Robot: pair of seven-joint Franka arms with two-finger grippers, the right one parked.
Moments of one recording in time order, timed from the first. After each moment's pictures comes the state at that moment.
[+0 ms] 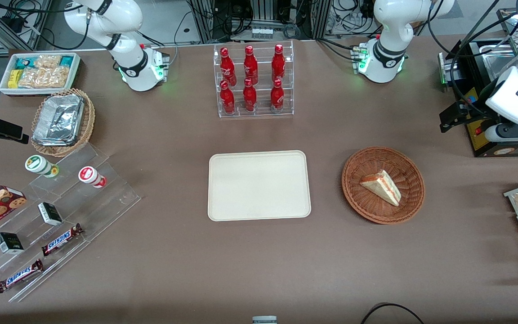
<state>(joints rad) 0.09 -0.02 -0.19 -1.59 0.00 1.53 -0.11</state>
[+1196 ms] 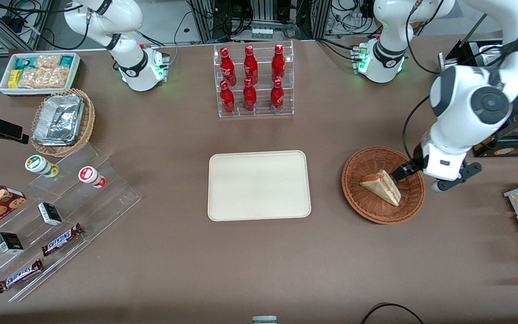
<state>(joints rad) 0.04 0.08 -0.21 -2.06 0.04 2.18 -0.74</state>
